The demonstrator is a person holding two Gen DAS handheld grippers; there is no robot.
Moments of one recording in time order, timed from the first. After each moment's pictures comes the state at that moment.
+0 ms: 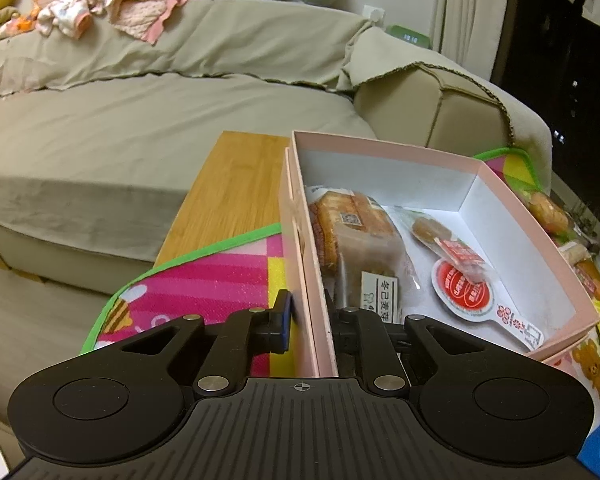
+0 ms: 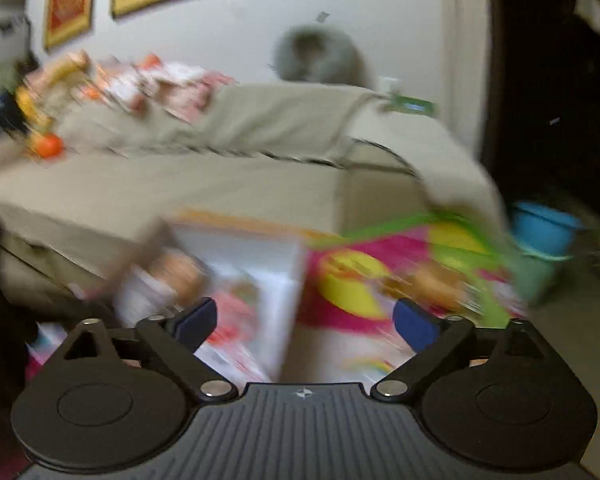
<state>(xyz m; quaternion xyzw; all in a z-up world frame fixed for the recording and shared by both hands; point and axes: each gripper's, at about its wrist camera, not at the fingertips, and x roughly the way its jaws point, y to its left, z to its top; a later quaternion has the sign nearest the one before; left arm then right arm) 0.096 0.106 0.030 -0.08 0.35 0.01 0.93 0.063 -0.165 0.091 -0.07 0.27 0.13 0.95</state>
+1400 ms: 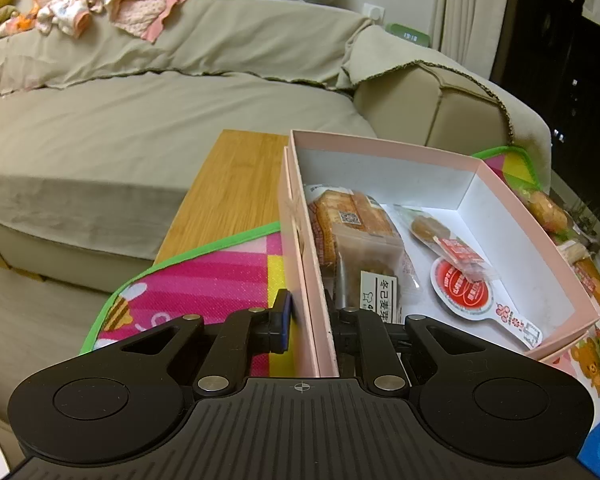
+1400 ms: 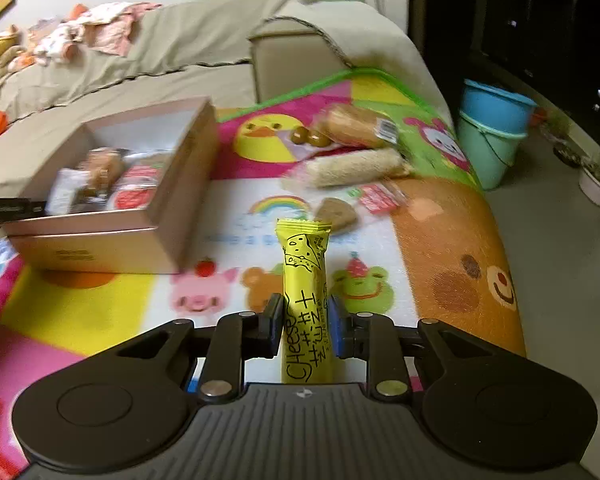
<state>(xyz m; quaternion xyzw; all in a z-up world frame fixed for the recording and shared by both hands) 0.093 0.106 0.030 -0.08 0.35 0.01 0.93 0.040 -0.232 0.039 -0.01 0.40 0.08 0.91</state>
